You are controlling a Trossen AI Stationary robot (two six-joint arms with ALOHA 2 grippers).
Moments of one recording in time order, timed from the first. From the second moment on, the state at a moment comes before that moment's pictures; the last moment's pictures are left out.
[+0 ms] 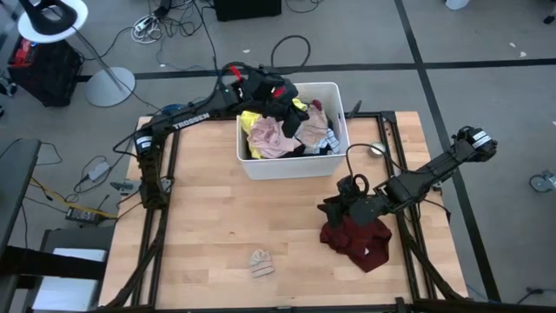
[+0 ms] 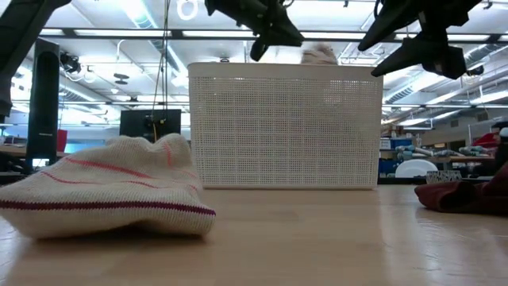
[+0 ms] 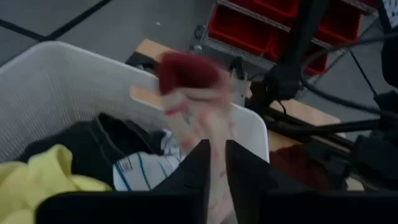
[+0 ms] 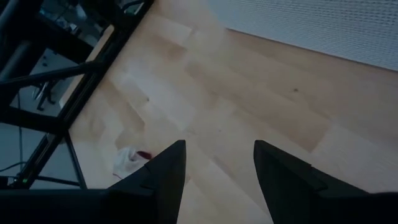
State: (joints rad) left arm 0.41 1.88 1.93 -0.52 0.30 -0.18; right arm 0.49 1.18 0.81 -0.39 0.58 1.28
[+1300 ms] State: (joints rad) left arm -0.24 1.59 1.83 -1.19 -0.23 -0.44; right arm 0.59 1.18 0.81 -0.37 0.42 1.25
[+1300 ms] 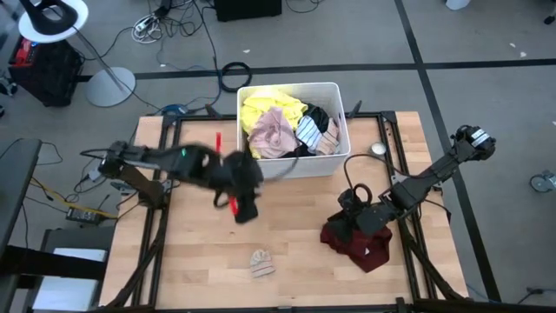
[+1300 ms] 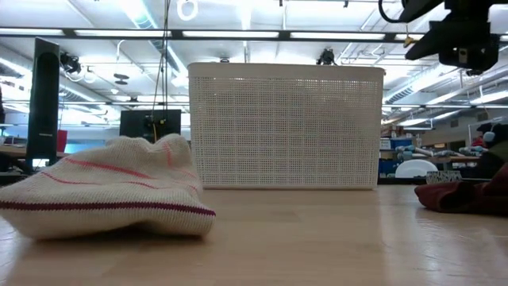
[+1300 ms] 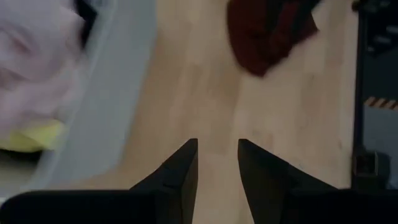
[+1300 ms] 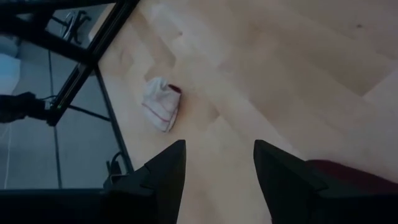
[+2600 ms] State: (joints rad) left arm -0.53 1.86 1.08 -0.29 -0.11 -0.53; right arm 0.66 1.18 0.81 -0.34 0.39 1.24
